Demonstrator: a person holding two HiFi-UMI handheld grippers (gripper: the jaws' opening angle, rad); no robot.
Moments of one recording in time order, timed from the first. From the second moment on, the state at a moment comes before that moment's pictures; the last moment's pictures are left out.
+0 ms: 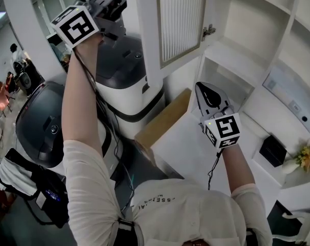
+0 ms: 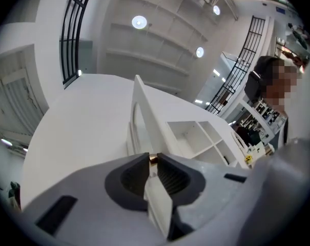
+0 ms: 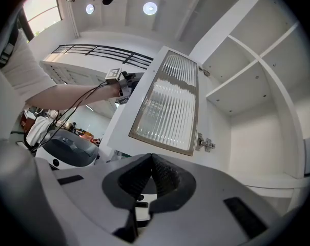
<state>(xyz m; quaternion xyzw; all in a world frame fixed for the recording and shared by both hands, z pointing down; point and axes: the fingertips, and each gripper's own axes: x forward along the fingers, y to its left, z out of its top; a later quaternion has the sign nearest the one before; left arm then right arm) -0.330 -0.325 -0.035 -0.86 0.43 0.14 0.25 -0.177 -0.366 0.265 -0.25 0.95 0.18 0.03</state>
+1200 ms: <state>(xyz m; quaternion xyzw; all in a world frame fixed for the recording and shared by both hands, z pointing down) -0.234 -0.292 0.151 -0.81 0.53 0.03 0.25 -0.115 -0.334 0.336 -0.29 0.95 0.09 0.00</state>
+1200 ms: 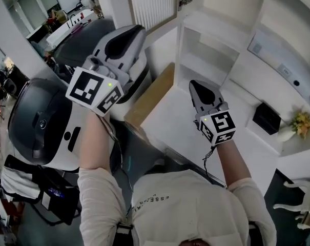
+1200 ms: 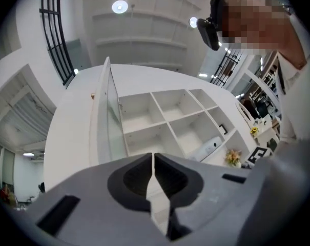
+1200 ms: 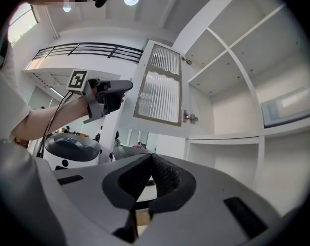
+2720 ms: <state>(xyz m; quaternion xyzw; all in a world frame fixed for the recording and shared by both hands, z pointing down) -0.109 -0.356 0.358 -0.90 0.43 0.01 0.07 -0.006 -0.344 0.379 -0.42 0.90 0.09 -0.01</state>
